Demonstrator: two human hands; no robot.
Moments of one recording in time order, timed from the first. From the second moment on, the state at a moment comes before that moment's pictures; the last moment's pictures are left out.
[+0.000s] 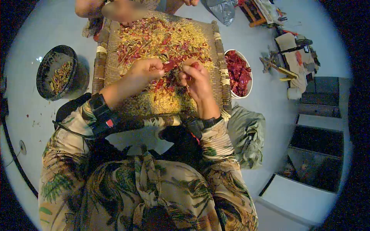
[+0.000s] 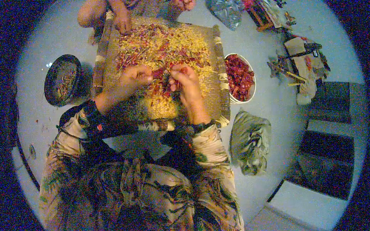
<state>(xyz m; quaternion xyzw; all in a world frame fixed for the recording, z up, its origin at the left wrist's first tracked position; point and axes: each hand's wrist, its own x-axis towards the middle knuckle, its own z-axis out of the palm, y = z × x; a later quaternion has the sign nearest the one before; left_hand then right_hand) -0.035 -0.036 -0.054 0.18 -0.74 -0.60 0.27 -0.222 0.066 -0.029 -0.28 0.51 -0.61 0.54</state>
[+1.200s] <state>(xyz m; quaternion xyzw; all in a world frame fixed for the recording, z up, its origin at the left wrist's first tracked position) -0.032 -0.061 -0.066 0.30 -0.70 -0.53 0.36 -0.180 0.079 -0.002 -0.61 0.67 -0.43 0.04</state>
